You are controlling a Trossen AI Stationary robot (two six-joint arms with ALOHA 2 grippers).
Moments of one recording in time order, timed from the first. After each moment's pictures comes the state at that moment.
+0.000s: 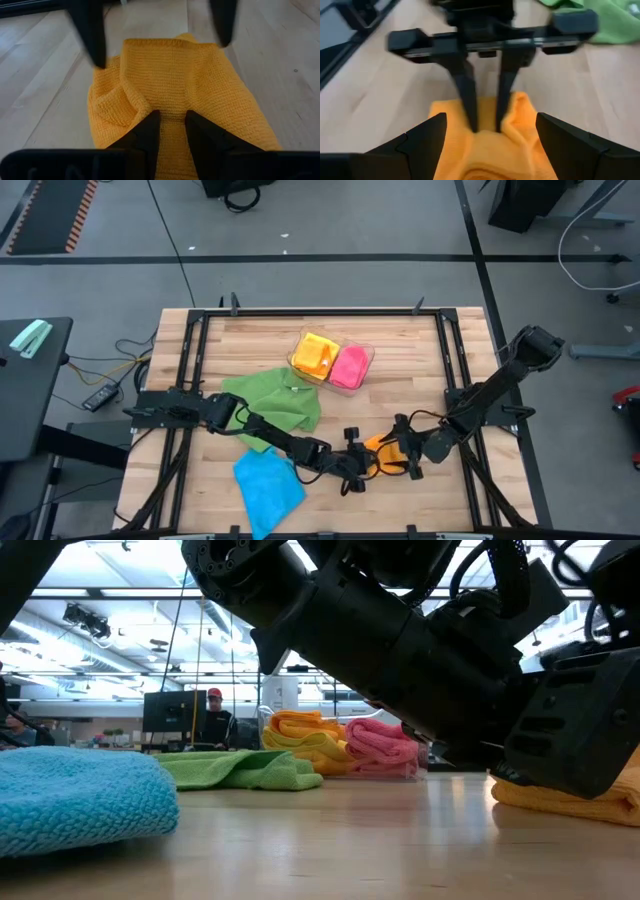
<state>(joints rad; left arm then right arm) -0.39 2.45 1.64 0.27 -0.48 -0.12 0.73 1.32 0.34 0.31 0.47 0.35</state>
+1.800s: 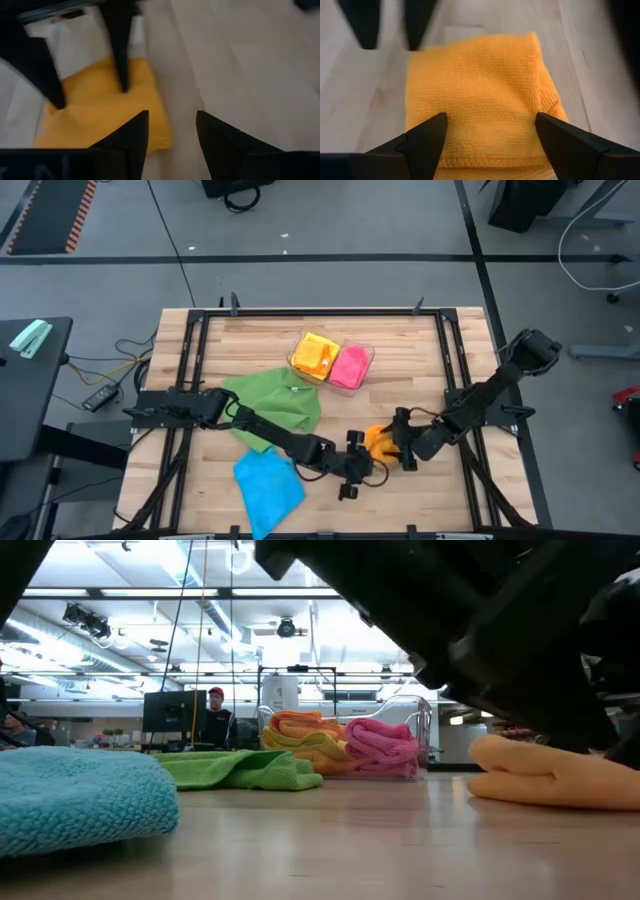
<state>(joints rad) -0.38 2.35 1.75 -0.08 -0.32 0.00 0.65 1.38 0.34 0.17 0.48 0.45</state>
